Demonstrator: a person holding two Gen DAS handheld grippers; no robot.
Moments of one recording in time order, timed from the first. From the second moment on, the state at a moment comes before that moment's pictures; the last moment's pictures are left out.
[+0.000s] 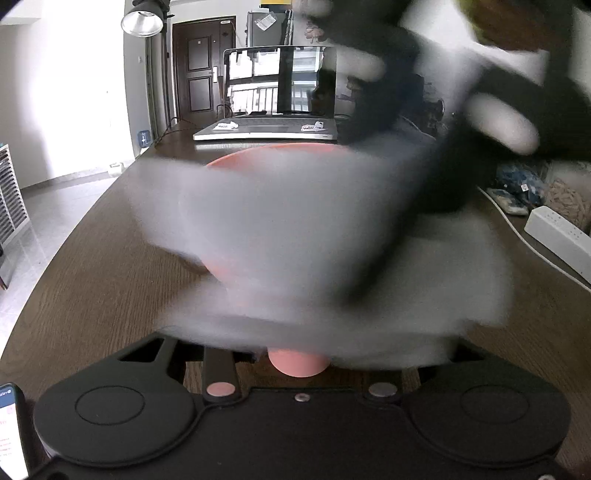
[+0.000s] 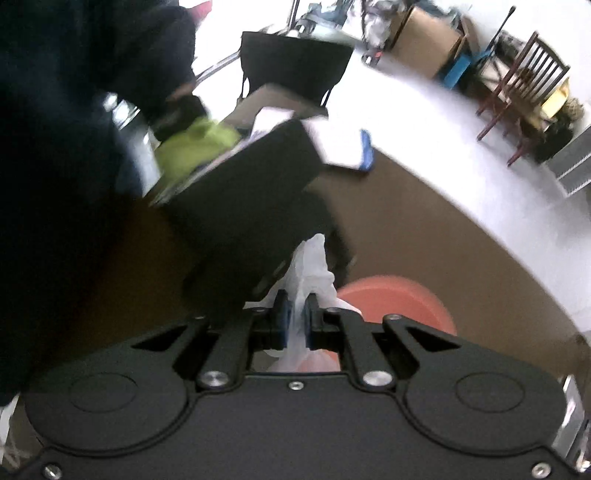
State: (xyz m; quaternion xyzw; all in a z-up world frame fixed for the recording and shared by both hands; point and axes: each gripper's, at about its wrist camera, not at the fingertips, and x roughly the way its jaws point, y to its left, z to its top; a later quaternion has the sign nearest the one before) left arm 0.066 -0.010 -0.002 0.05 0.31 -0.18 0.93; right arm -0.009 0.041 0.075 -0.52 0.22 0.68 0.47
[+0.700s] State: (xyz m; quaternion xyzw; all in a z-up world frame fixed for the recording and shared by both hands) left arm 0.065 -0.009 -0.001 0.05 0.31 -0.18 0.93; right arm 0.116 0.002 0.049 -0.54 0.28 0.53 0.59
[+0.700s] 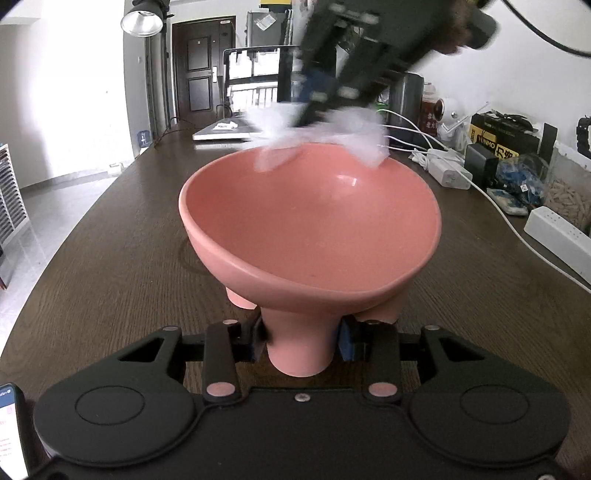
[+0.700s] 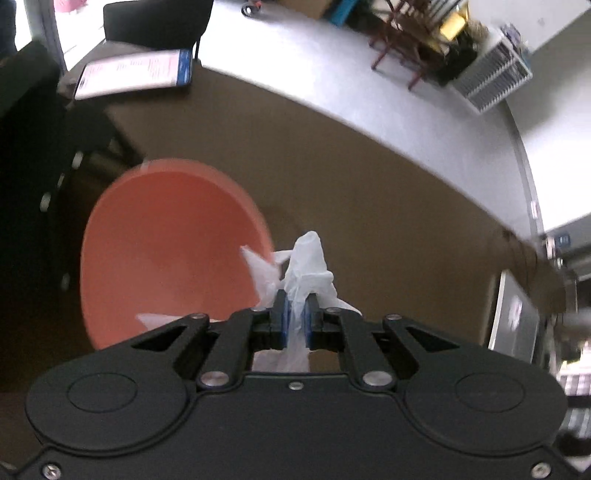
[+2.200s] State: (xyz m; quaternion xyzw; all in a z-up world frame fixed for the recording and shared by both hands) left arm 0.063 -0.003 -0.002 0.05 0.31 -0.18 0.93; right arm 0.074 -0.023 0.070 -0.53 0.24 0.53 0.62
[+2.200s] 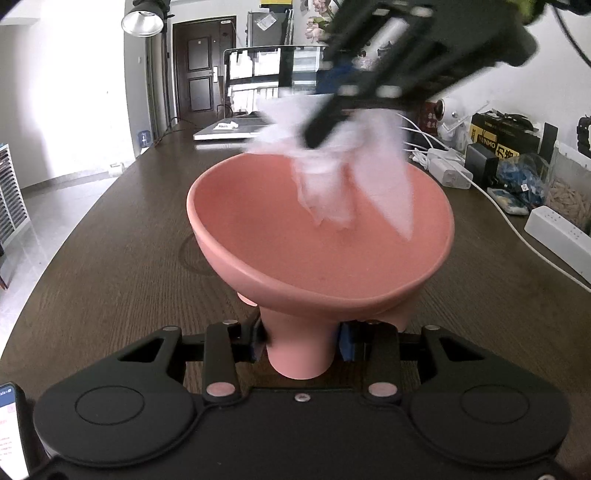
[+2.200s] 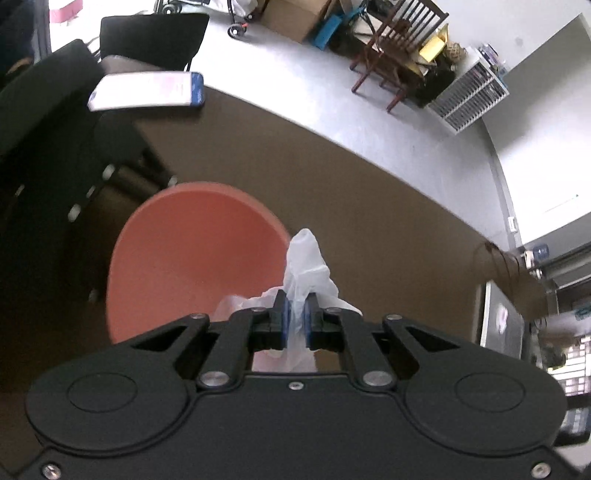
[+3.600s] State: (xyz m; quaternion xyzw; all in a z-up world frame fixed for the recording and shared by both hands) left arm 0.065 -0.010 -0.001 0.05 0.31 -0.17 0.93; right arm 0.085 -0.022 0.058 -0.52 0.24 0.55 0.61
